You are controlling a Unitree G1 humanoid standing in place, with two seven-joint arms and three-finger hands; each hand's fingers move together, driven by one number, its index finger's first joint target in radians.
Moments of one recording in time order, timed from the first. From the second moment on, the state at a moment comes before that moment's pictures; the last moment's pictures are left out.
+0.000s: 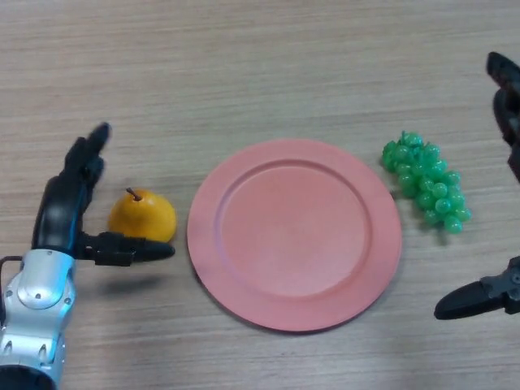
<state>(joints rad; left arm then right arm) -0.44 0.30 0.05 0.79 0.13 -0.32 0.06 0.04 -0.26 -0.22 -0.74 0.13 0.41 0.35</state>
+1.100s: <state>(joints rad) -0.33 0.17 -0.16 0.35 0.35 -0.22 -0.13 0.08 -0.24 -0.27 -0.87 0.13 0.43 0.36</state>
